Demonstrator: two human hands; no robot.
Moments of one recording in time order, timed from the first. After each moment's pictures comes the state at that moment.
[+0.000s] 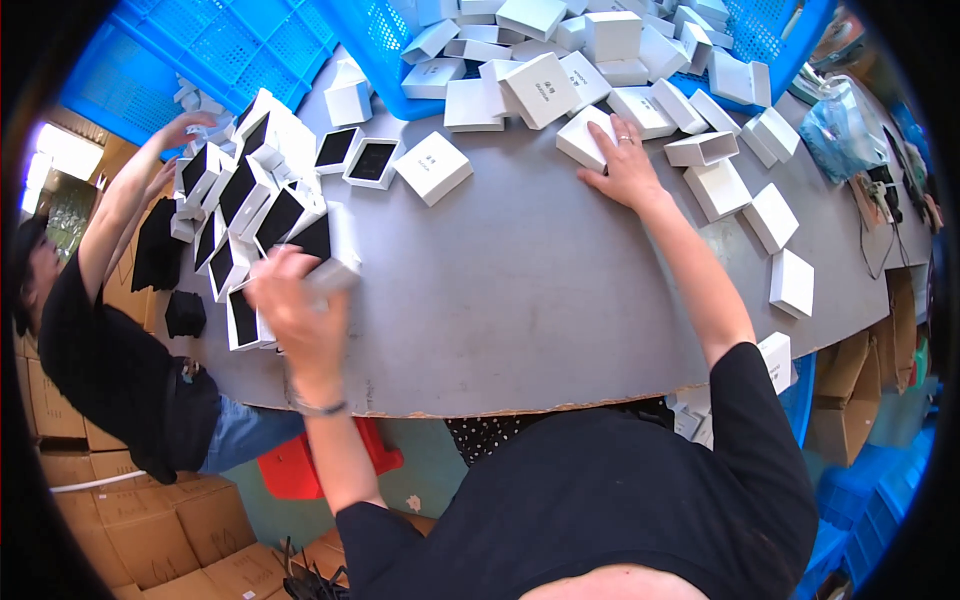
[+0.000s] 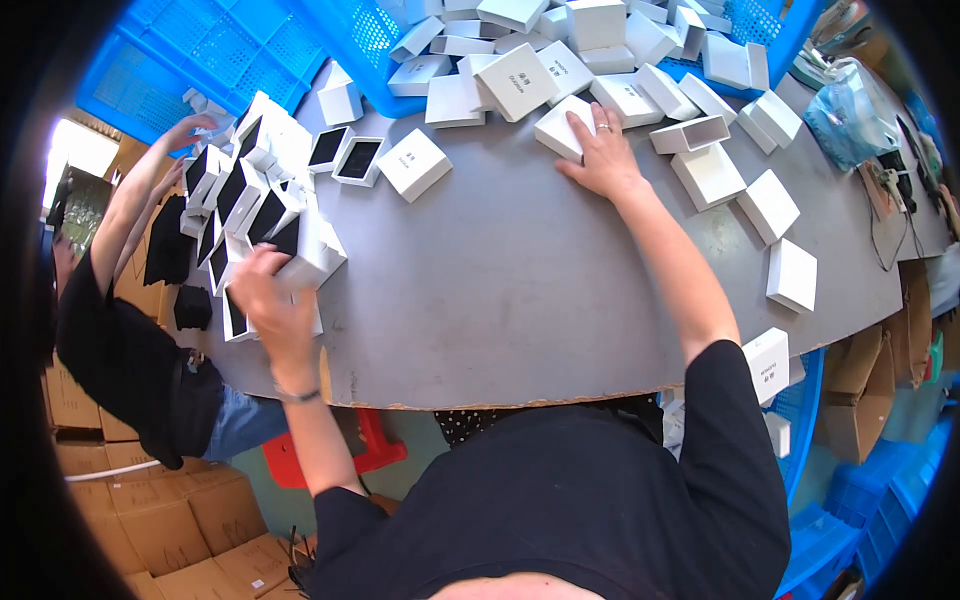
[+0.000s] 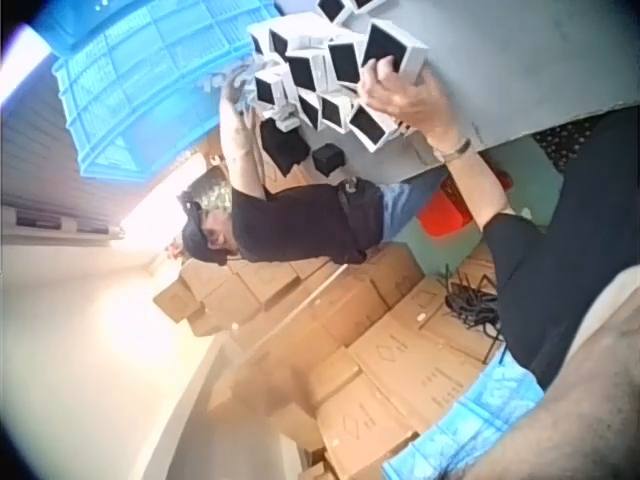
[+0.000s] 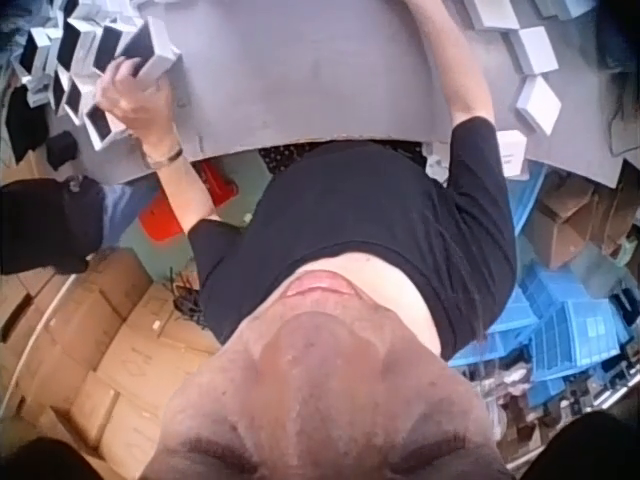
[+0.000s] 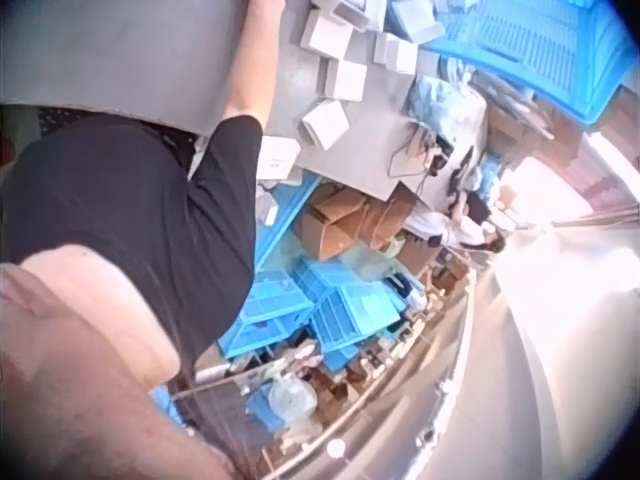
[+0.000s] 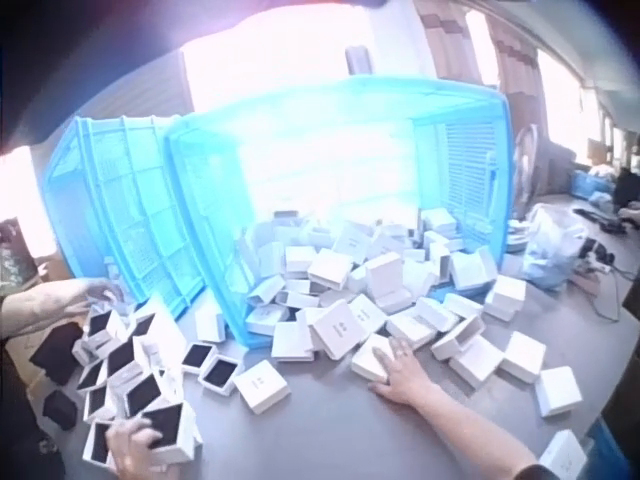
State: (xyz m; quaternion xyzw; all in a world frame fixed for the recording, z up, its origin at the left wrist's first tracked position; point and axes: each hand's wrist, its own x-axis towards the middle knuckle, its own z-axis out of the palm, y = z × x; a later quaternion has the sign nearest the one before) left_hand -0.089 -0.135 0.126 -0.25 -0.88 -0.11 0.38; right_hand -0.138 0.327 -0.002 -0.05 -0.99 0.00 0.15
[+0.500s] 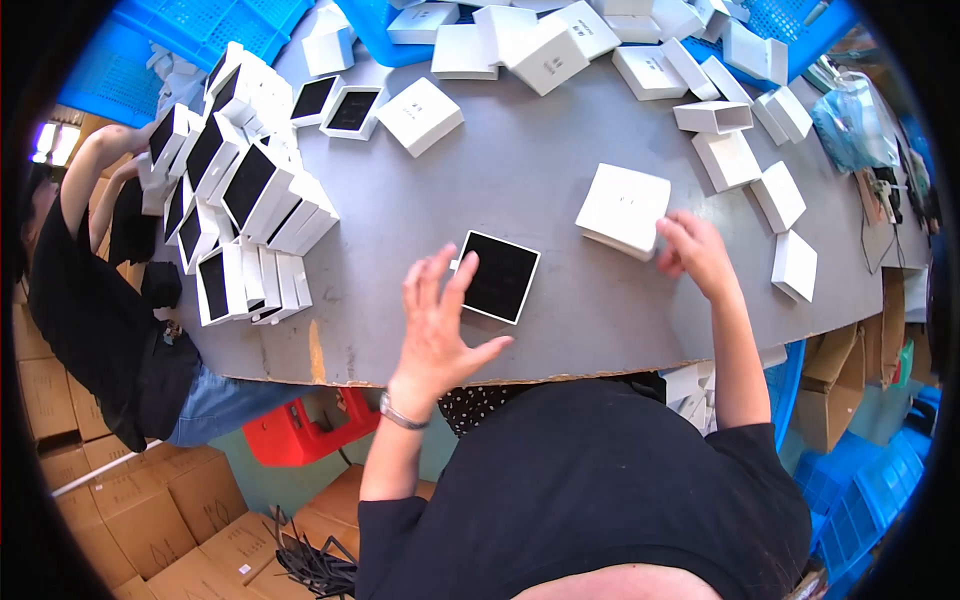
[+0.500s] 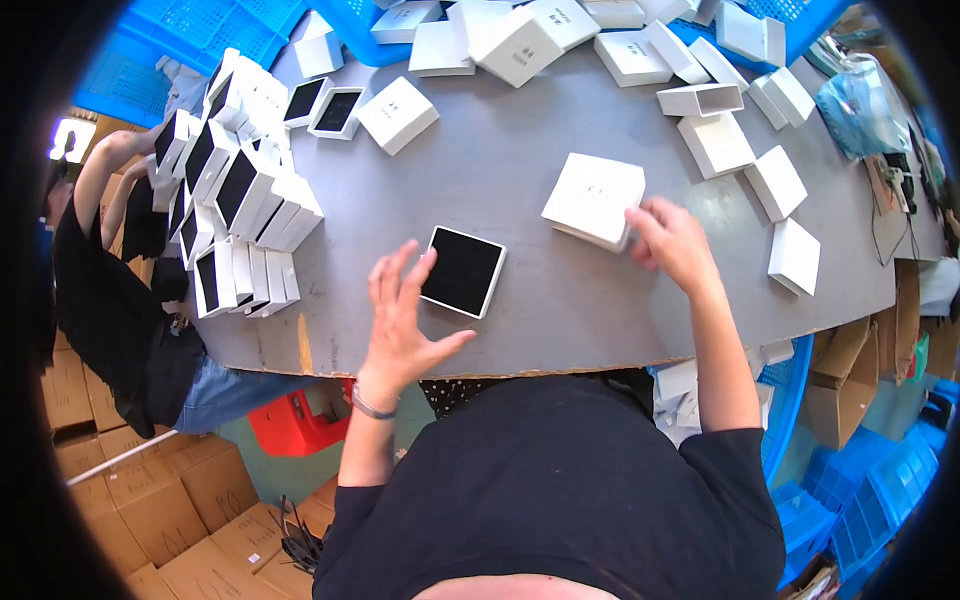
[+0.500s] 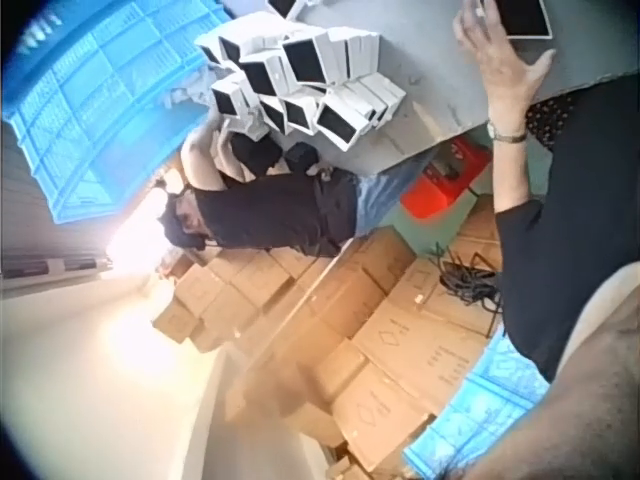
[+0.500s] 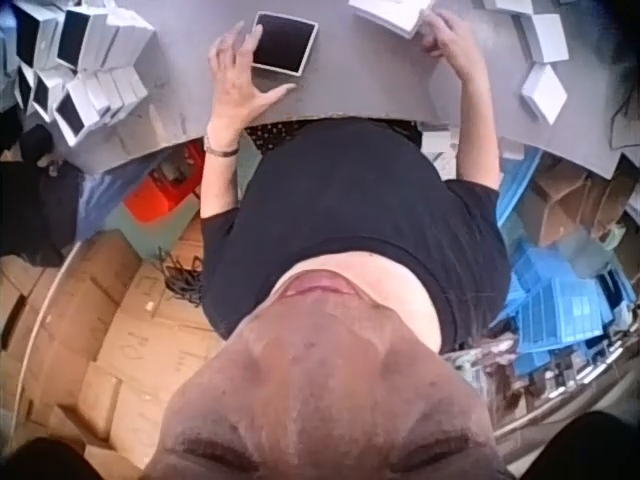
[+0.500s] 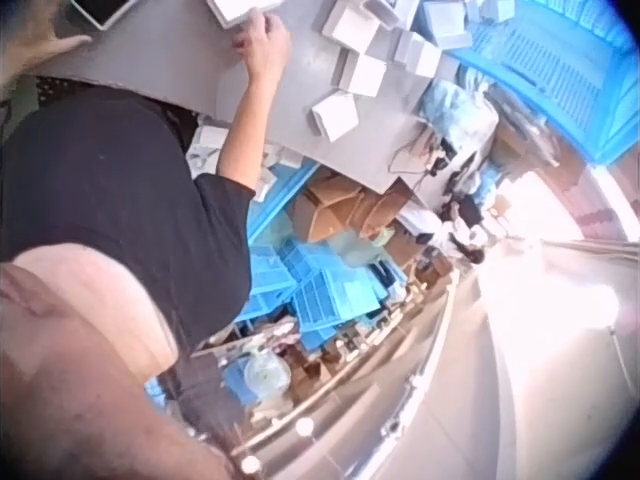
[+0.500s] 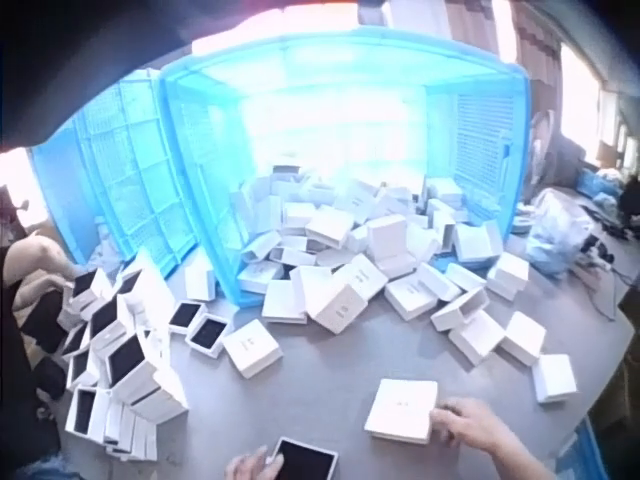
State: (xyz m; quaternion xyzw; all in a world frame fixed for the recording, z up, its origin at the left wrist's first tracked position) left_hand -0.012 -0.047 0.052 -0.33 -0.90 -0.27 0.05; right_hand 0.026 0.338 0.034 -0.29 -0.79 0.51 -0.18
